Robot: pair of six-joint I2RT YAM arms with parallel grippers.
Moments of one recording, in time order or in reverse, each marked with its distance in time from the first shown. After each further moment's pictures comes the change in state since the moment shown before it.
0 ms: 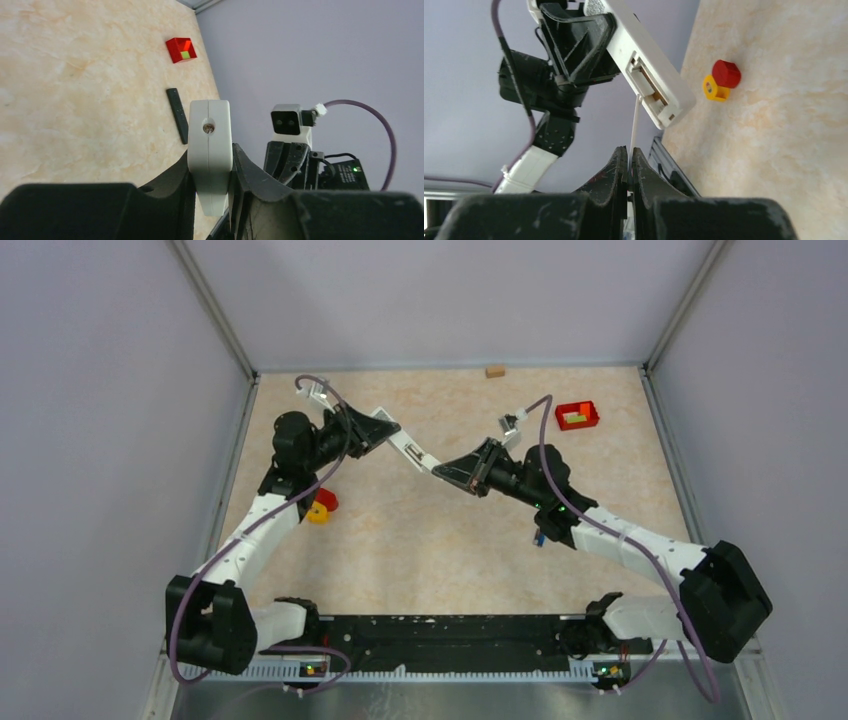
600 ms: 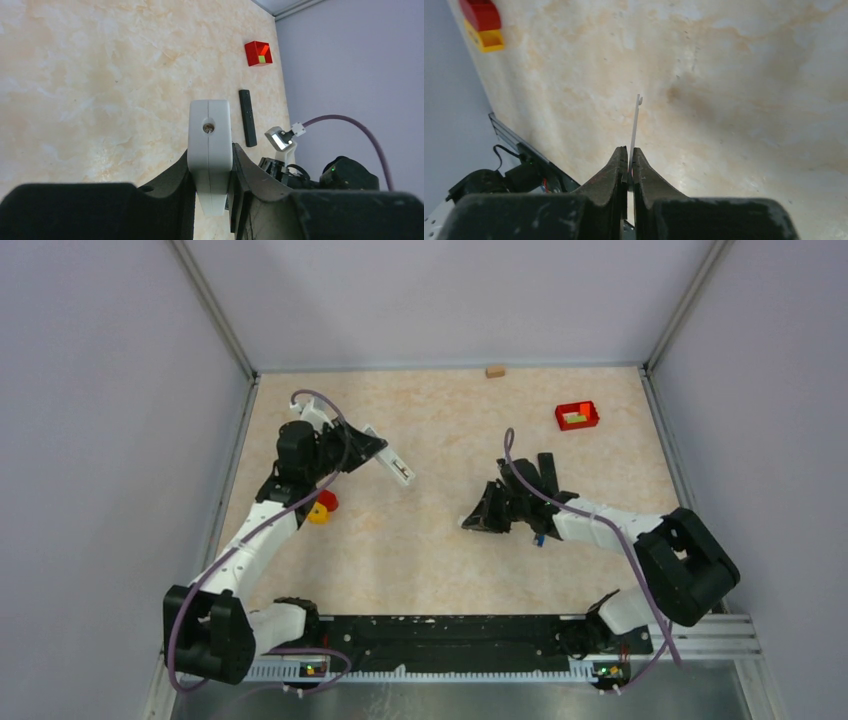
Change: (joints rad) left arm 0.001 -0.039 -0.040 -0.246 -0.220 0.214; right arm -0.071 0.171 -0.029 -0.543 0.044 -0.340
